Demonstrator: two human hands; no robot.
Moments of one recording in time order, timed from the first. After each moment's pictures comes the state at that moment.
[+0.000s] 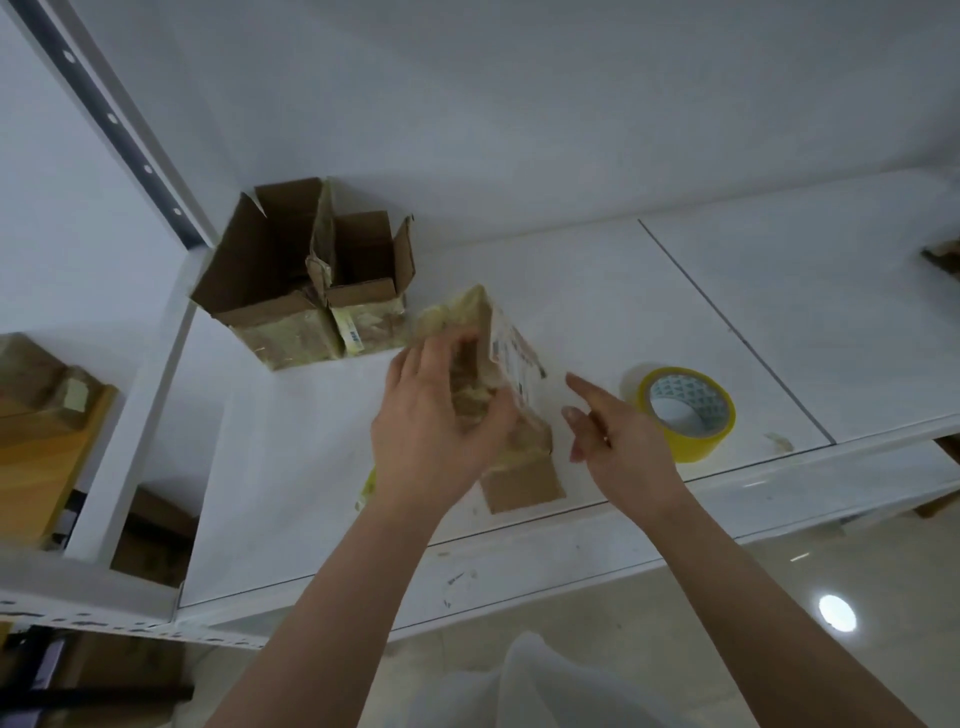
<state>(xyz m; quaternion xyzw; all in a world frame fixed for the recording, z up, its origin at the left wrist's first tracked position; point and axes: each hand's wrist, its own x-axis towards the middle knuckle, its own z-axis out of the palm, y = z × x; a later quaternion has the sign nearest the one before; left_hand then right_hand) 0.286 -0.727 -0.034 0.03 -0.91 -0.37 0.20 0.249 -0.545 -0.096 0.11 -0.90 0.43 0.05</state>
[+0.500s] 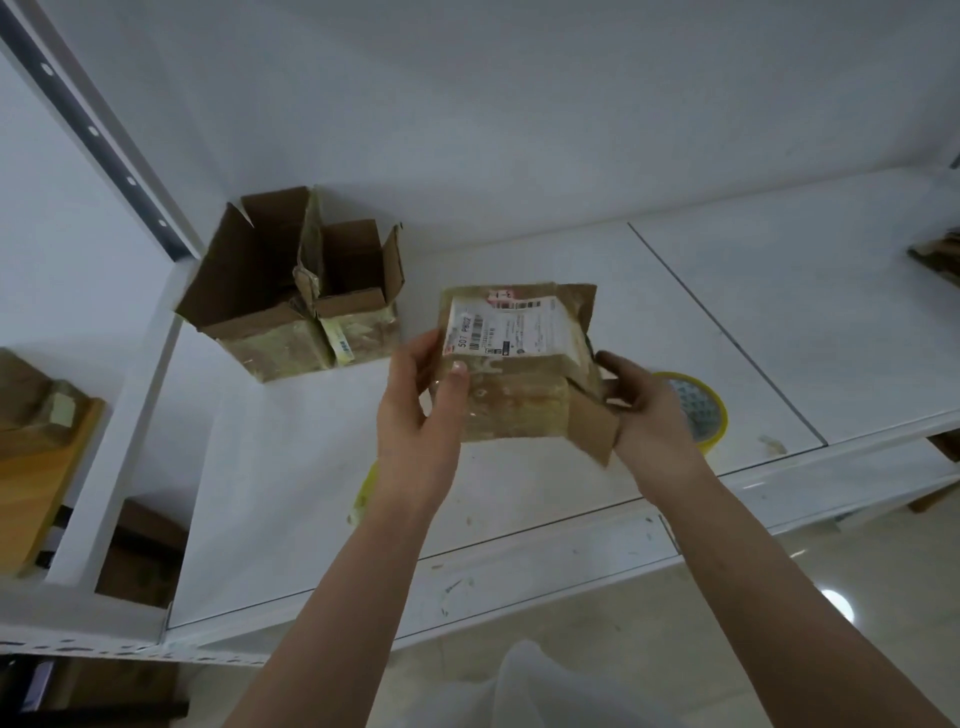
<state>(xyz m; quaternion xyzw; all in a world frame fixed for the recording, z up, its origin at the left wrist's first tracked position) 0.274 -0.725 -0.047 0.07 -0.72 -0.67 0.17 0.233 -0.538 -0.065 -0.06 -0.73 0.68 -0.04</state>
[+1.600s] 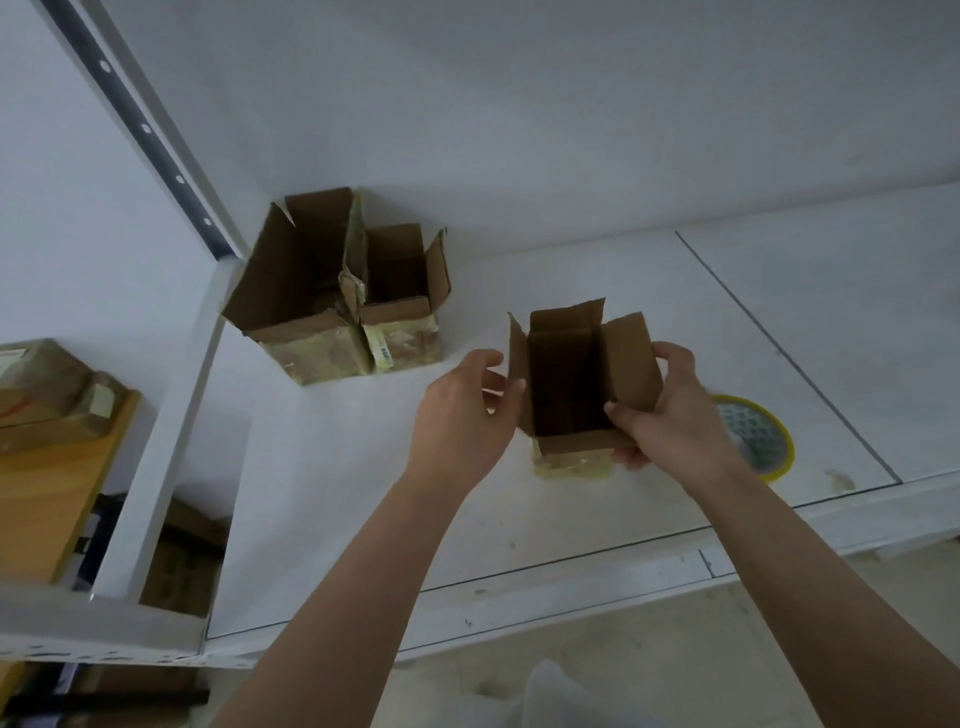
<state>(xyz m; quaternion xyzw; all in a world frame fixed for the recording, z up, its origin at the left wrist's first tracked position) 0.233 -0.754 -0.046 0.06 -0.92 -0.38 0.09 0.198 -0.553 -0.064 -0.04 -0.84 0.53 -0.07</state>
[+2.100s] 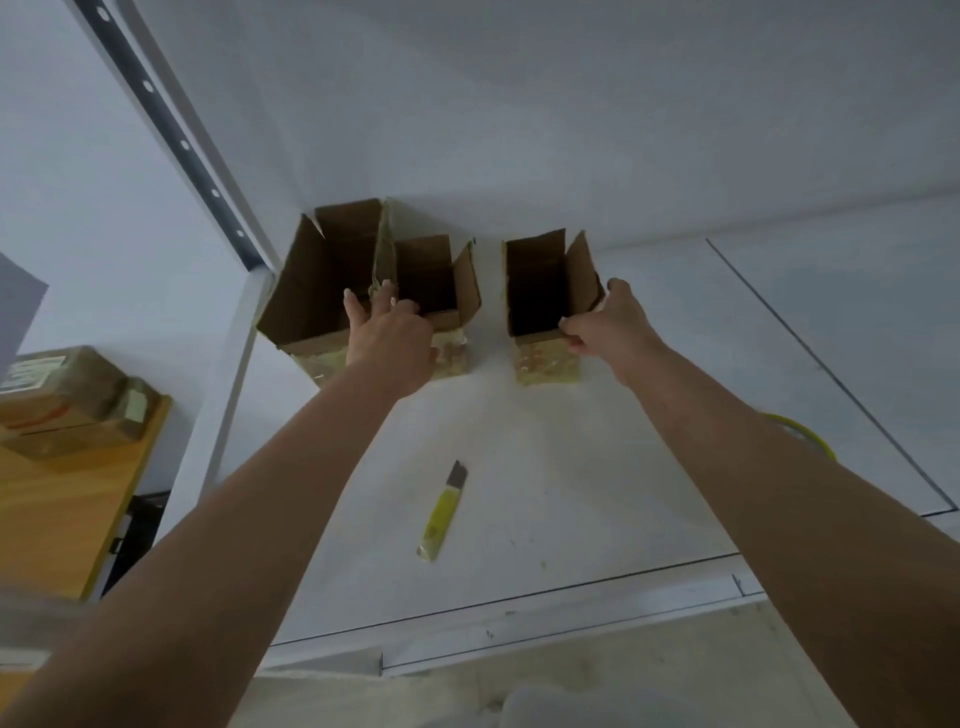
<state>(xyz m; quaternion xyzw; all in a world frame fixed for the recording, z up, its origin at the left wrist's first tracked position) 0.150 -0.858 -0.028 0.02 -0.99 0.11 -0.02 0.086 -0.637 -0.044 -0.08 -0.80 0.58 -0.10</state>
